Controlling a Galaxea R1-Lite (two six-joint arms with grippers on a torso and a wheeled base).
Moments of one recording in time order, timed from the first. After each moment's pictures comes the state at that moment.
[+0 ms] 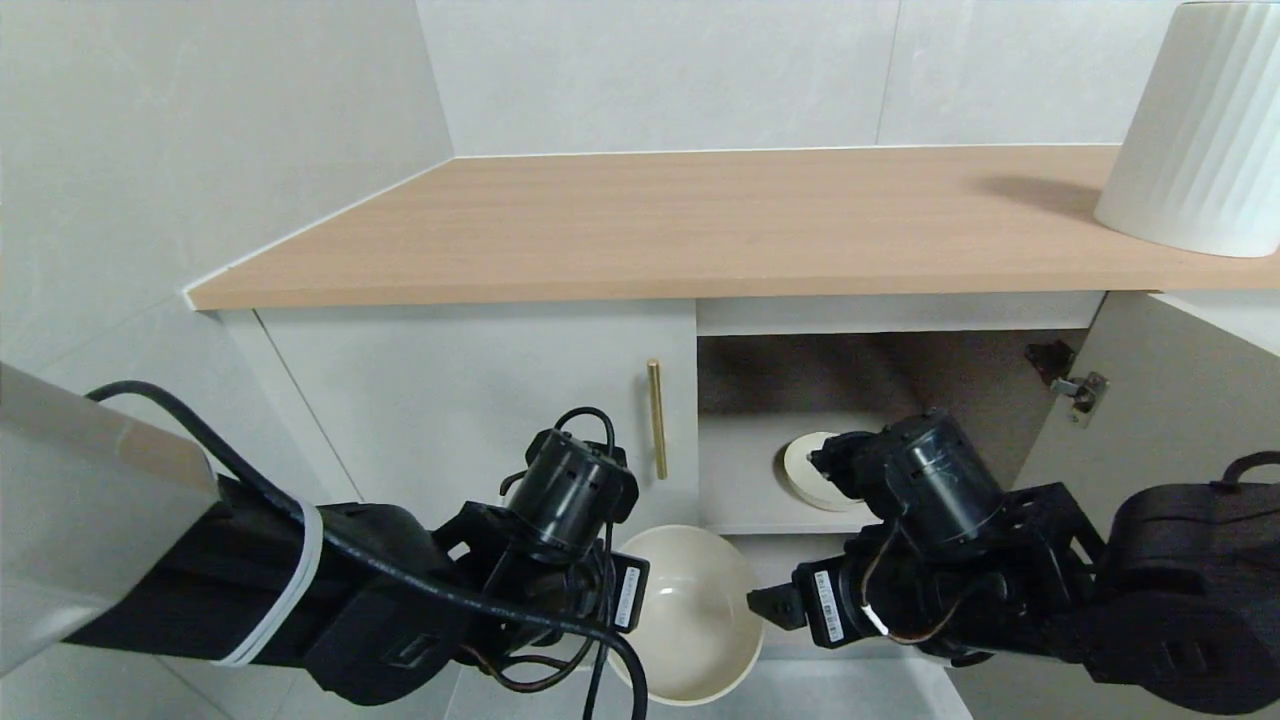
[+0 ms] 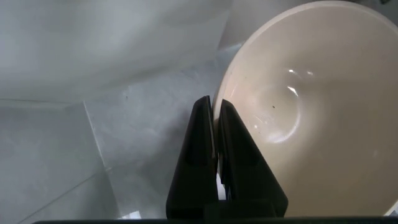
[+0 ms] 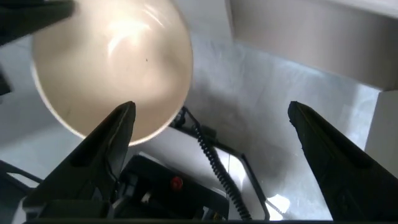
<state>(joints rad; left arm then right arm) -0.72 1.92 -0.87 -0.20 0.26 -0.32 0.79 1.79 -0.89 -0.13 -0.13 0.41</state>
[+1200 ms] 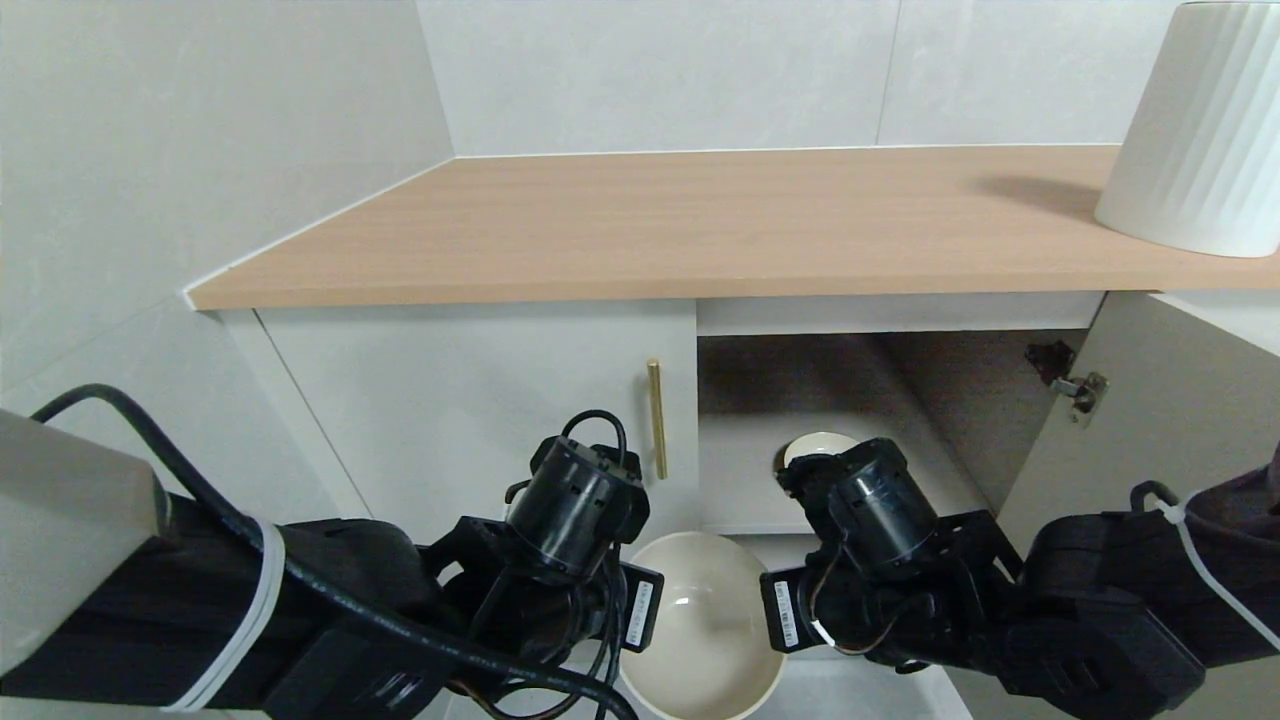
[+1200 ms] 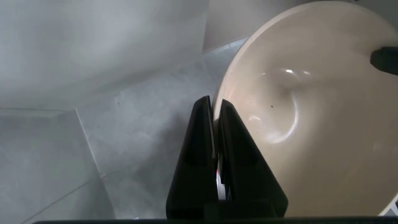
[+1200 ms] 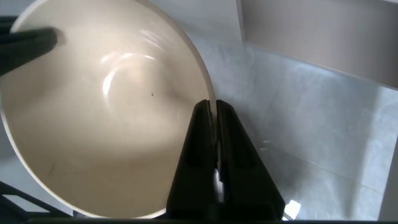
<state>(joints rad) -0.77 1.88 -0.85 -0.20 0.27 -0.33 0.80 1.91 -0.89 -0.27 -0.14 0.45</state>
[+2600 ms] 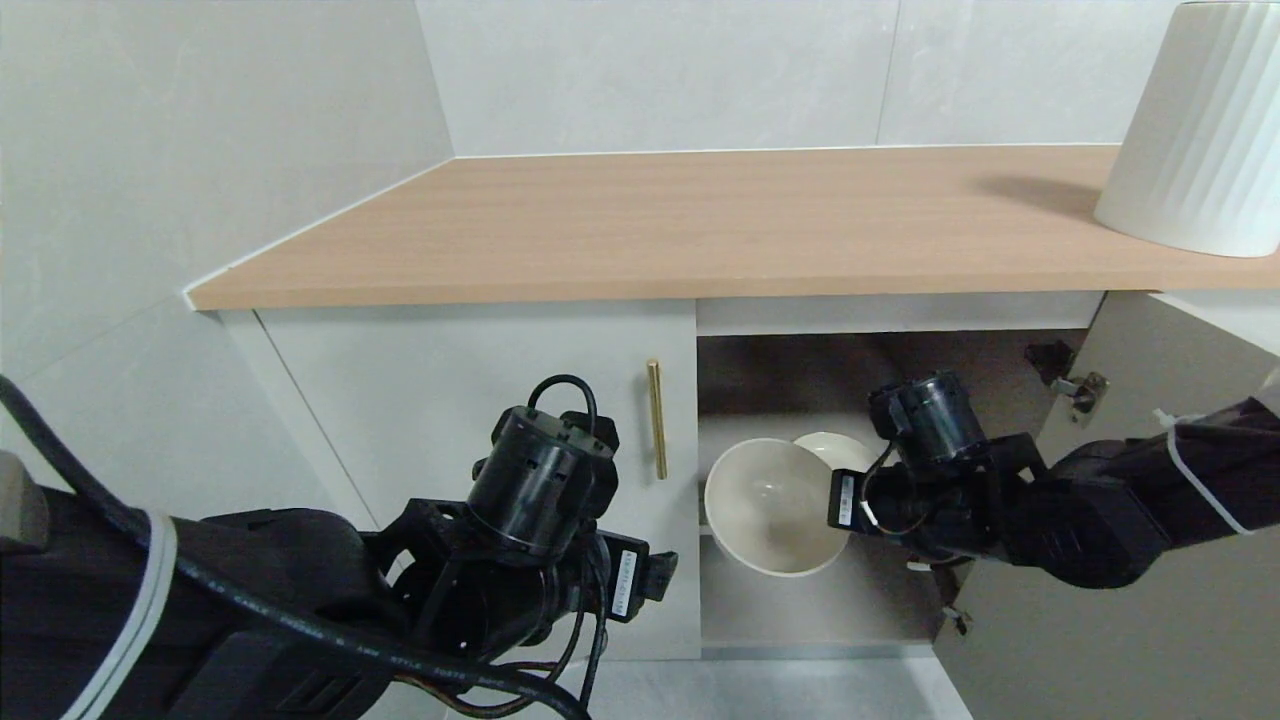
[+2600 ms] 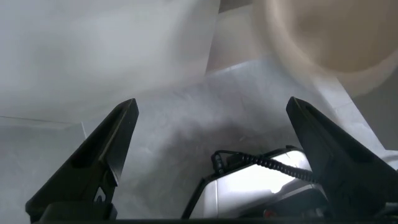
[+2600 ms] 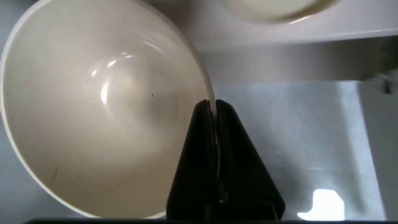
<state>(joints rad) -0.76 1.80 -0.85 -0.22 0.30 -0.33 0.54 1.96 -0.98 -0.26 -0.20 0.59</state>
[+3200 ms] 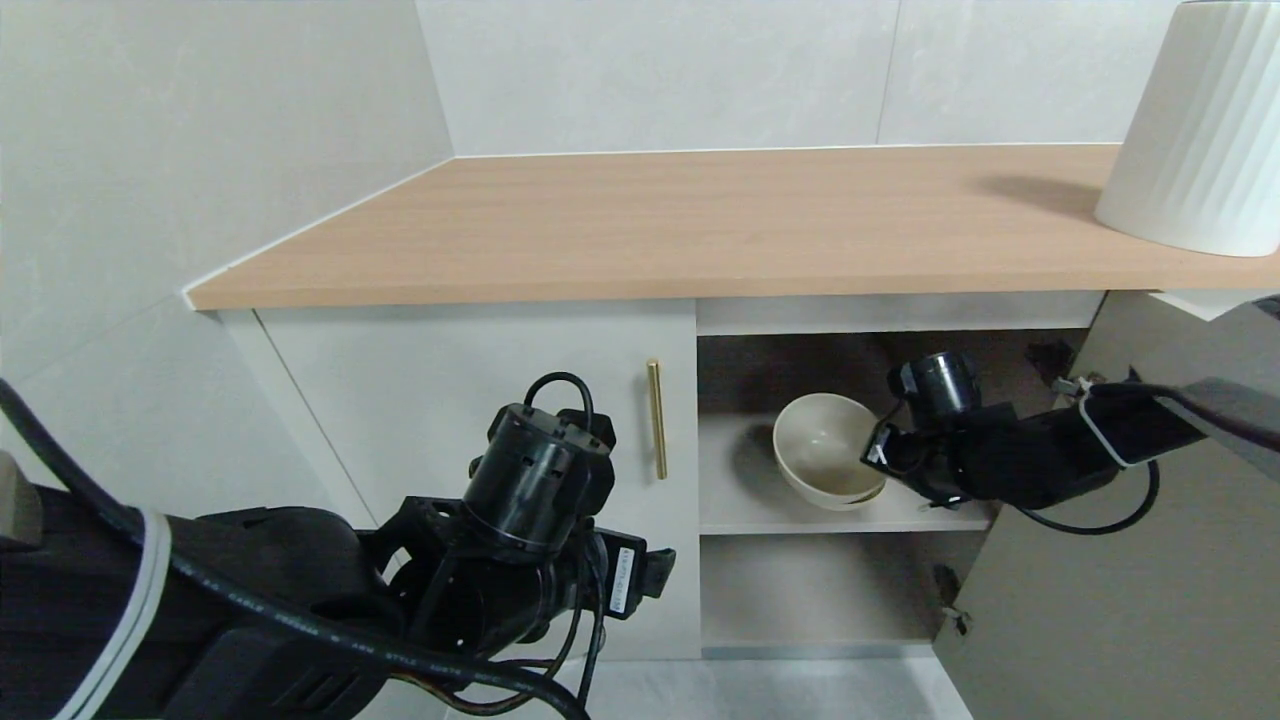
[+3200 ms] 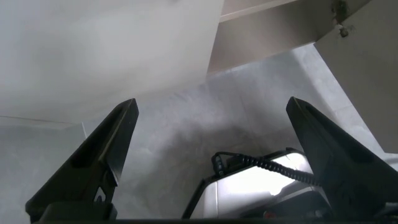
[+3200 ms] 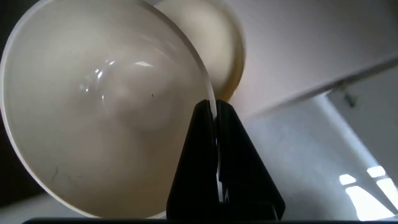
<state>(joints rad) -0.76 1.79 -0.85 -0.22 0.30 -0.33 0.34 2.17 -1.21 -0.26 -0.31 0.74</state>
